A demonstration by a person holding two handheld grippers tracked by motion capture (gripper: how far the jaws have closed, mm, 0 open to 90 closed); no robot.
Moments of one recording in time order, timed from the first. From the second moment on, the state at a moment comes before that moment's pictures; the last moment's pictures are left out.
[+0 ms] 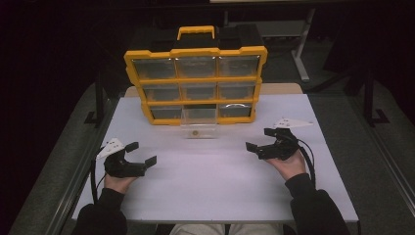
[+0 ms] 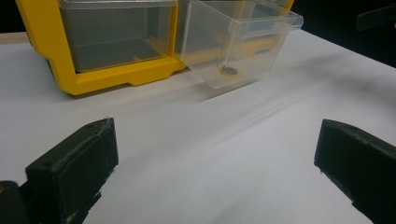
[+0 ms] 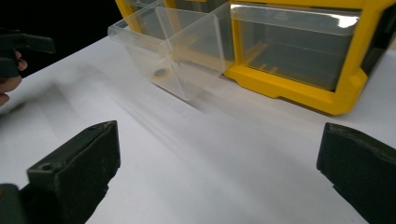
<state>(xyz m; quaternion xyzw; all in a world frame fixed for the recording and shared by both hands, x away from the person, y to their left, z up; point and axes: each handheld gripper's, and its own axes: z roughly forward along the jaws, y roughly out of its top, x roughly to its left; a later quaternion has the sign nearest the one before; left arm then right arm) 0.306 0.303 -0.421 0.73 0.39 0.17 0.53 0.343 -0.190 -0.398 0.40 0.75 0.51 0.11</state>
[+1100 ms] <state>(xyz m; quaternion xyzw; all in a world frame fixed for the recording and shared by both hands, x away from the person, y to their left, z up) 0.307 0.303 -0.423 0.73 0.40 0.16 0.53 0.308 -0.246 -0.418 0.44 0.71 0.54 0.15</state>
